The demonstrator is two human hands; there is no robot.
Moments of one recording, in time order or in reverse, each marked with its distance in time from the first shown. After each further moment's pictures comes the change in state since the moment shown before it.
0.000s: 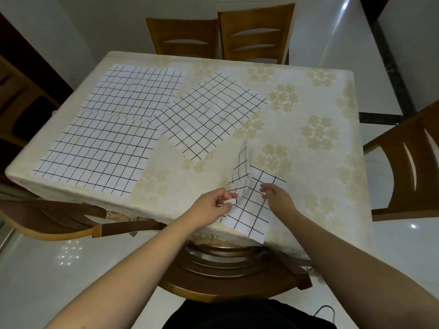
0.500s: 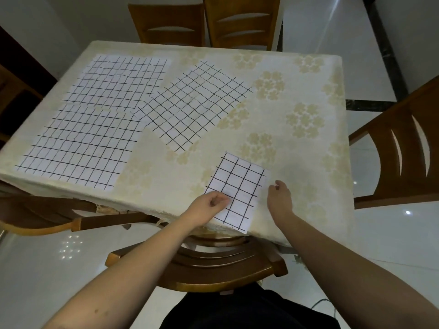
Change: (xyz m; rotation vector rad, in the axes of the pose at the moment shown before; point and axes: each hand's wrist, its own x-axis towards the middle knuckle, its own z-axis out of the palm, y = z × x) left_hand 0.013 -0.015 0.053 0.062 -0.017 -0.166; right_hand -0.011 0.039 -0.022 0.139 0.253 0.204
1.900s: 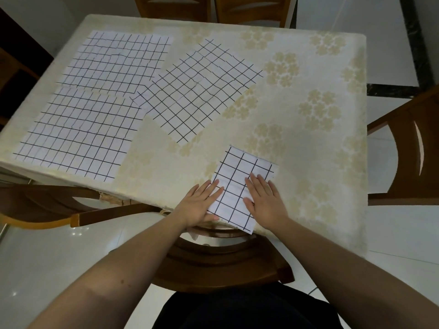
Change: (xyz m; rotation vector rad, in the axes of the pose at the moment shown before) left_hand 0.033 -0.073 -0.022 1.115 -0.162 0.248; right_hand 0.007 0.033 0.035 -1.022 -0.178 -0.834
